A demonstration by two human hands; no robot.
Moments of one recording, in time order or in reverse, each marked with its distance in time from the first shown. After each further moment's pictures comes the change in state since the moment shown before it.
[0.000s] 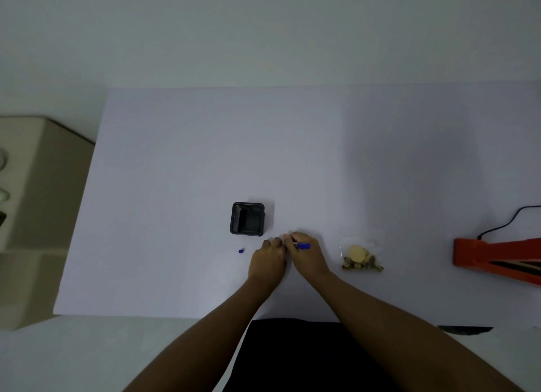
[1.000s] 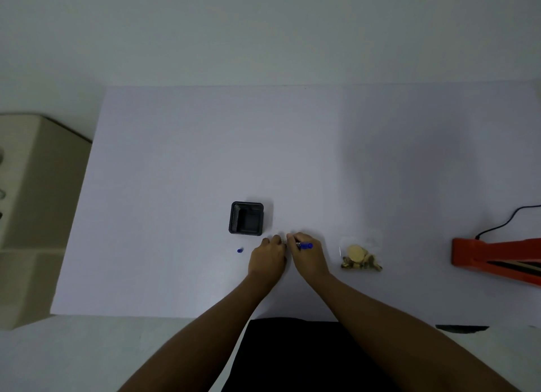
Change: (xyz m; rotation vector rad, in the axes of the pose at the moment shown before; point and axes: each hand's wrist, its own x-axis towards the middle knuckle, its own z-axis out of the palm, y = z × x) left_hand 0.006 0.004 -0.006 0.007 -0.027 -0.014; right_hand -0.002 0.004 -0.002 -0.020 0.062 0.058
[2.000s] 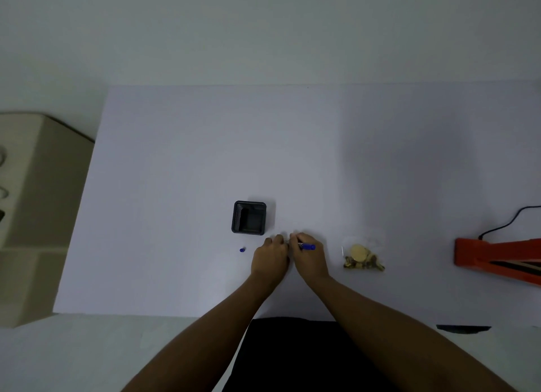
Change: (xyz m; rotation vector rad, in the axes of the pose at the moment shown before) left_hand -0.002 0.005 -0.006 0.003 0.005 0.005; right_hand -0.004 -0.001 0.004 -0.005 0.056 0.015
